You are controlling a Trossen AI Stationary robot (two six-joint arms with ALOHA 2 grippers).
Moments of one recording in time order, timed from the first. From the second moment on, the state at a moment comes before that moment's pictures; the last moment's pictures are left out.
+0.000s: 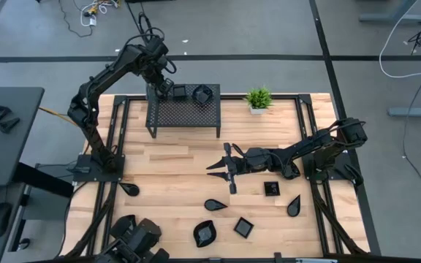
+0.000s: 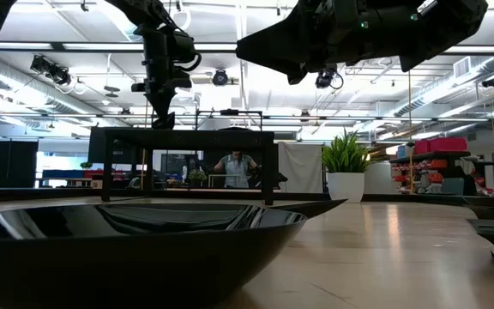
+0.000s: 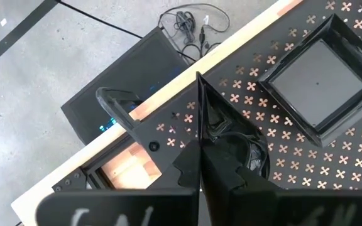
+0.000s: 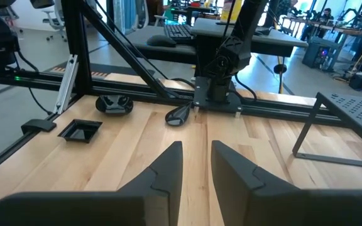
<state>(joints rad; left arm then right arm) 0.90 1.77 1.74 -1.19 -0.17 0.01 0.17 1.65 0.75 0.76 0.06 -0.08</state>
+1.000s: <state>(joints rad) 0.89 1.77 1.72 -1.19 -0.19 0.09 0.17 1.65 0.75 0.76 0.06 -0.06</state>
